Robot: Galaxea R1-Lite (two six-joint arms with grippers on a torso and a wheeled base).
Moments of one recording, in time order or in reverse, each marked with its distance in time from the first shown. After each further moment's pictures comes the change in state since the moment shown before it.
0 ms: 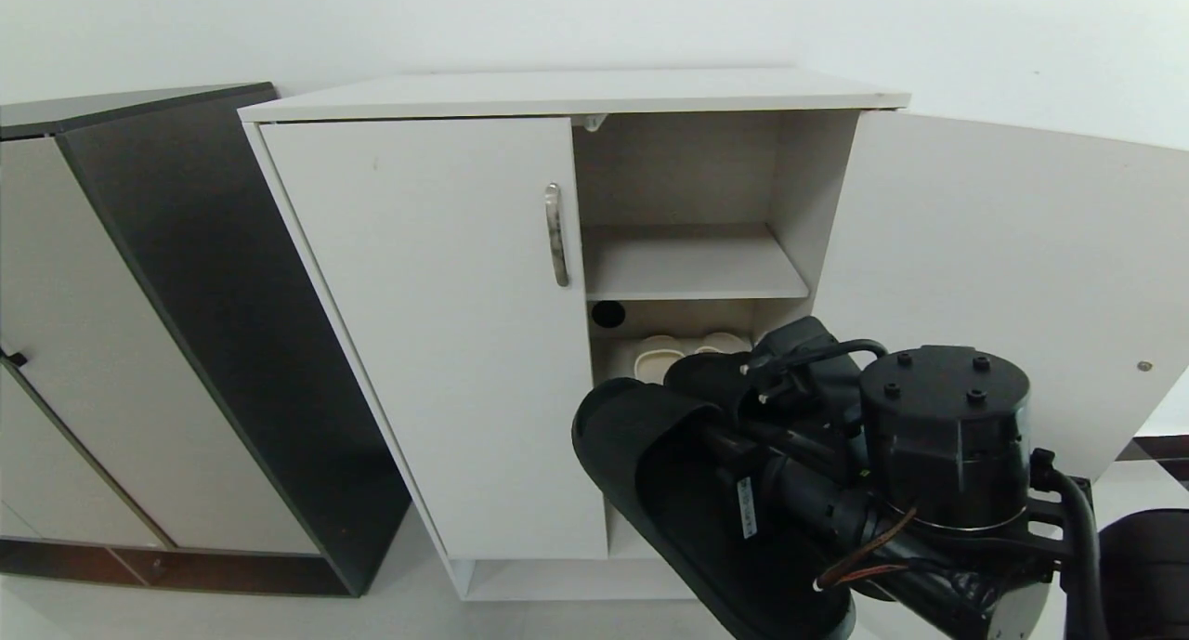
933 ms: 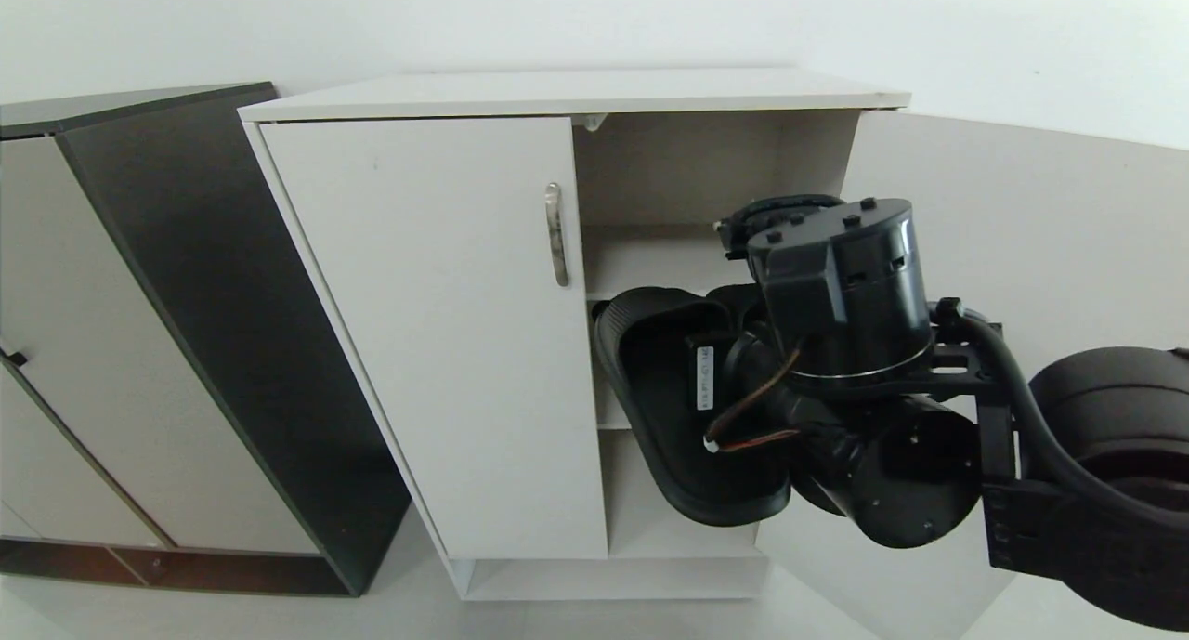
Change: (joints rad) left arm 0.000 0.000 0.000 0.000 -0.002 0.001; right arm 0.039 0.076 -0.463 0.440 -0.358 0.193
